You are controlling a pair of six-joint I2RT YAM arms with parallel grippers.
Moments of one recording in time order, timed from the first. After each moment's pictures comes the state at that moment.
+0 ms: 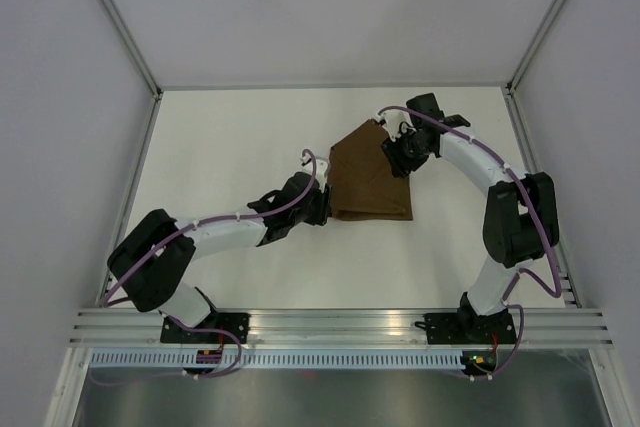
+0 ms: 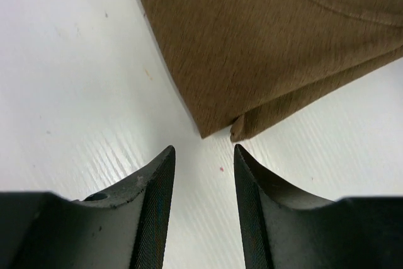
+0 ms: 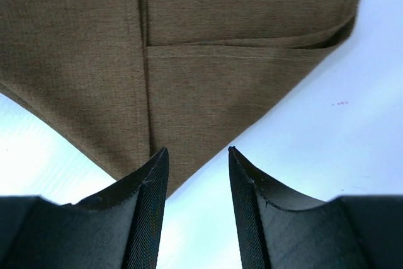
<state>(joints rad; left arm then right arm) -0.81 1.54 0.79 0.10 -0.18 -0.35 0.26 1.78 1.40 -0.70 -0.25 -0.40</state>
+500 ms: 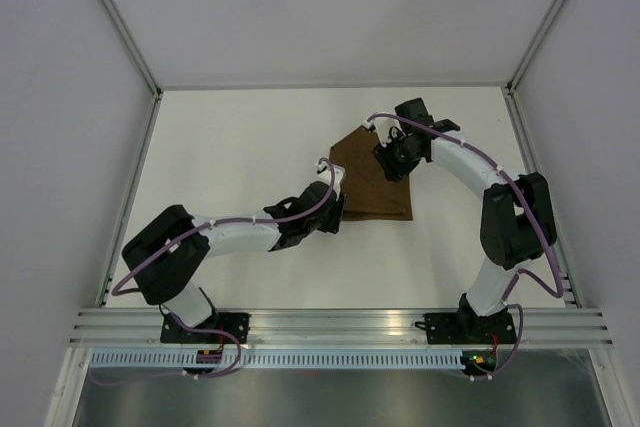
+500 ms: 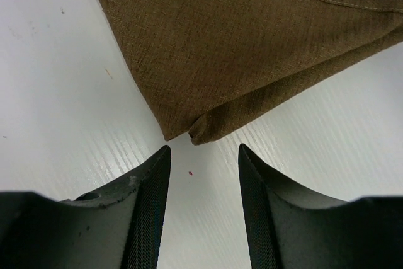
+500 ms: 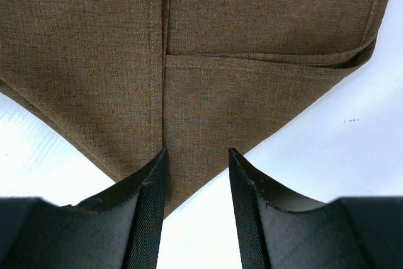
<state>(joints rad) -0.91 1.59 0.80 0.11 -0.26 -0.38 0.34 1.77 1.36 -0.66 -0.20 -0.42</state>
